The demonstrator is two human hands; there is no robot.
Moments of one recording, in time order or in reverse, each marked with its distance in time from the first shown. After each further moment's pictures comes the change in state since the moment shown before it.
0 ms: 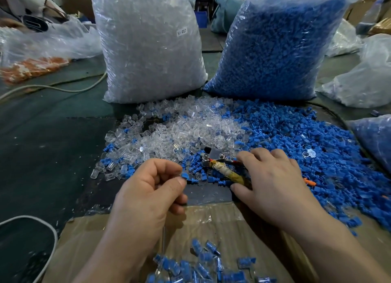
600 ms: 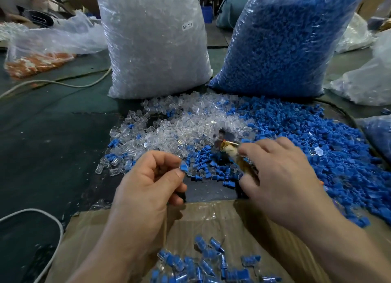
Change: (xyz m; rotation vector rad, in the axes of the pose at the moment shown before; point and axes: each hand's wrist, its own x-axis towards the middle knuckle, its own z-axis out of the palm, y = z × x) left_hand -0.001 0.002 -0.002 -0.016 0.038 -0.007; right_hand -0.009 -0.007 -0.016 0.110 0.184 -0.098
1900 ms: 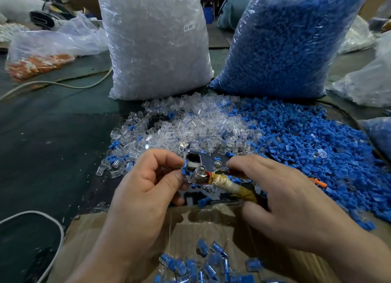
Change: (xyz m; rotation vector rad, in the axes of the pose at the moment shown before) left_hand -0.001 0.007 -0.006 0.059 -0.051 0.138; right_hand -0.016 -0.001 -0.011 0.213 -0.229 -0.231
